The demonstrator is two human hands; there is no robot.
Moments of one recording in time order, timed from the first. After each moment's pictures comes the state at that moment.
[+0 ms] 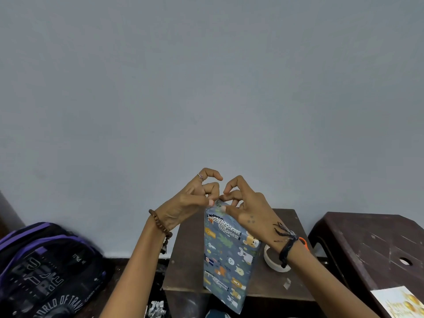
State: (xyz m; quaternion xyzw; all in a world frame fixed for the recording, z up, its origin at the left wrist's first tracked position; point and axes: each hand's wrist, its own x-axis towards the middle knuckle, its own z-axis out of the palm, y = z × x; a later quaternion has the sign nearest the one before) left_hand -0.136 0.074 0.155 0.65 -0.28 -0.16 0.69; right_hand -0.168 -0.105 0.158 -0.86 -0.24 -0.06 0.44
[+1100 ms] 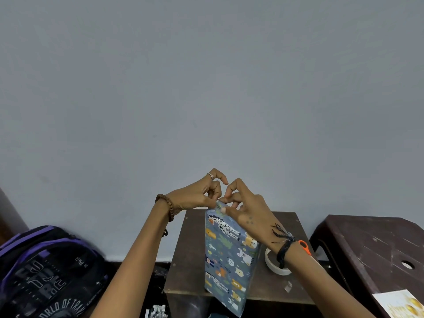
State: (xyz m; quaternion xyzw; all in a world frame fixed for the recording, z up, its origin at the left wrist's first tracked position) left_hand -0.115 0.063 0.177 0.85 -0.24 -0.14 0.44; right_hand -0.166 -0.104 0.156 -0.87 -0.24 -0.08 0.43
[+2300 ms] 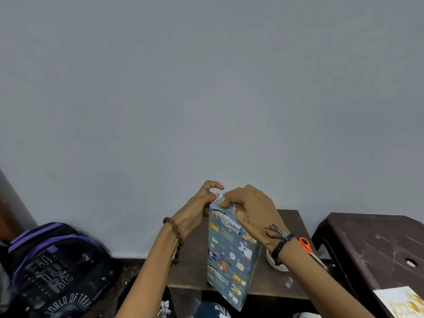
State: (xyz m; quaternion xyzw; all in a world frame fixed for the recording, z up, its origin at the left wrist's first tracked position) left_hand -0.140 0.047 0.131 0.69 -0.08 -0.08 0.71; right_hand -0.182 -0.109 0.161 -0.92 -0.22 -0.13 0.29
